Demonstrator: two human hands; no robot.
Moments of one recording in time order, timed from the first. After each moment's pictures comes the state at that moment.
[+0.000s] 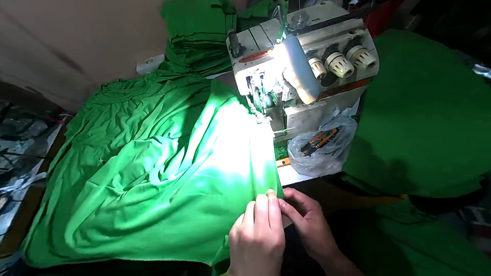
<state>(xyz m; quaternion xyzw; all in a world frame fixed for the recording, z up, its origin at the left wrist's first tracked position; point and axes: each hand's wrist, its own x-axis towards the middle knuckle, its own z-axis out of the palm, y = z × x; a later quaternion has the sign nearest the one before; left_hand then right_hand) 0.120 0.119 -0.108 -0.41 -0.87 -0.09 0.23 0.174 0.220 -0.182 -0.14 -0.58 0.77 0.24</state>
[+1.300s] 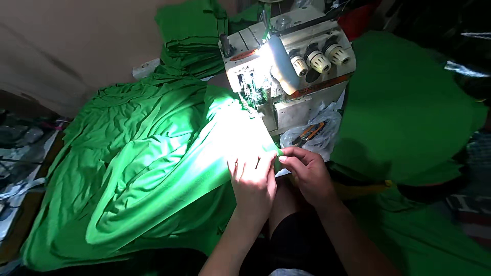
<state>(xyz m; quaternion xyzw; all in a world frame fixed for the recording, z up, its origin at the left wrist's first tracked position) 0.075 0.155 -0.130 -0.41 -0.81 -0.32 0.28 0.138 0.266 -0.143 -0.17 -0.57 0.76 0.26</state>
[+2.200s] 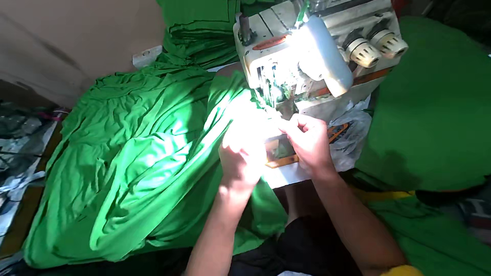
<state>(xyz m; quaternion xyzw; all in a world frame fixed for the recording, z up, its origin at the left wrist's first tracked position) 0.008 0.157 -0.103 -0.39 -0.83 -0.28 0.28 0.060 0.284 -0.141 -0.16 -0.68 0.63 0.35</state>
